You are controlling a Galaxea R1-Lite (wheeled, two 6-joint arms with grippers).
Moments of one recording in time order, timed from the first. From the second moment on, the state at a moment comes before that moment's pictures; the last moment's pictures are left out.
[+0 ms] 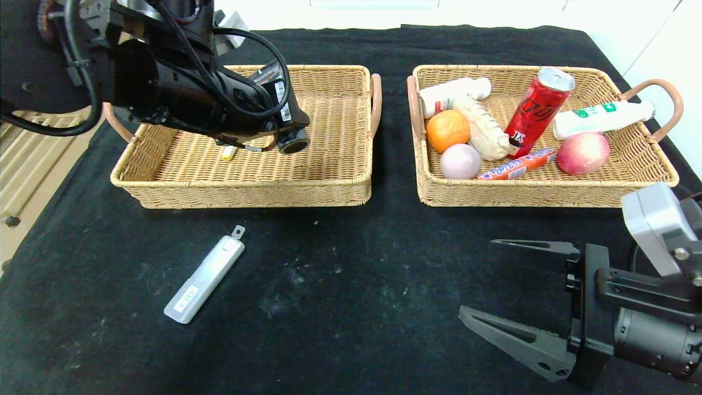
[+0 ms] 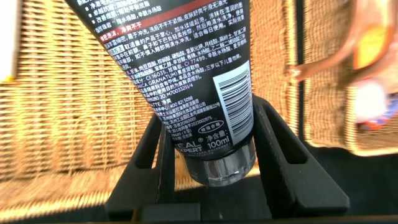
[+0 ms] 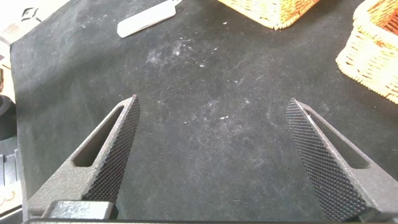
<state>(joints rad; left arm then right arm) -0.44 1.83 -1.88 0.39 0.14 -0.36 0.64 1.35 -0.54 -0.71 0.34 -0.09</state>
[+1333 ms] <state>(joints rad) -0.42 1.92 -1.90 0.36 0.15 -0.35 0.64 1.35 -0.53 -0.71 0.34 -0.11</state>
